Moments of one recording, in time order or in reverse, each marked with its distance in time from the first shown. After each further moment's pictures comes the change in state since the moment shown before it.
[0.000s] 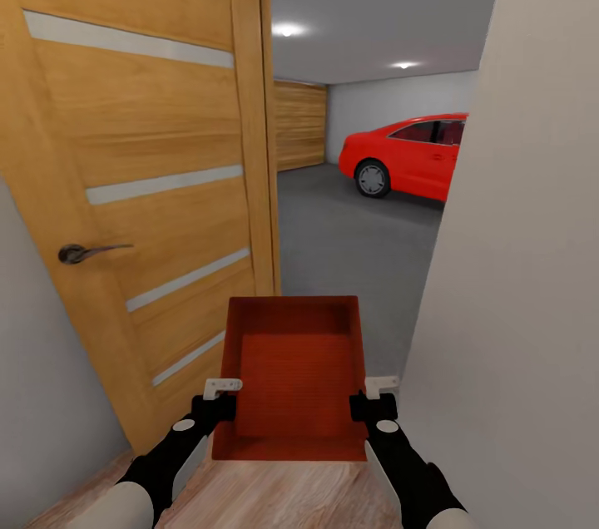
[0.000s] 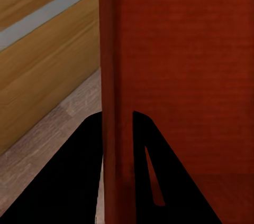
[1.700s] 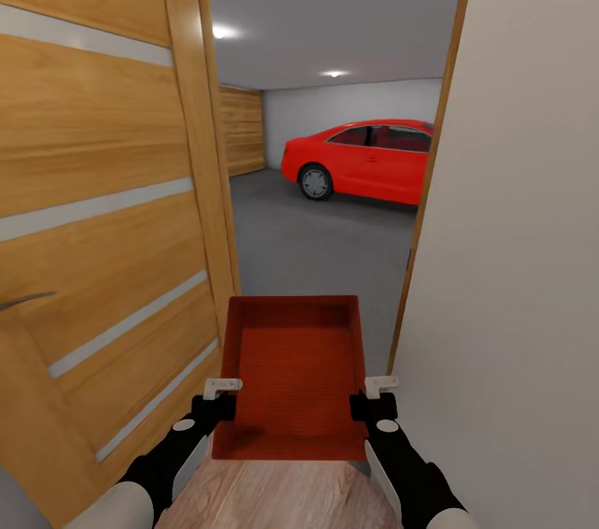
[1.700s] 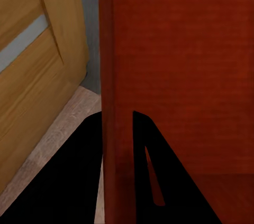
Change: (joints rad) left arm 0.000 0.000 -0.001 -0.001 0.001 -0.001 0.000; right arm 0.000 0.000 0.001 -0.004 0.001 0.002 0.000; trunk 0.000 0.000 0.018
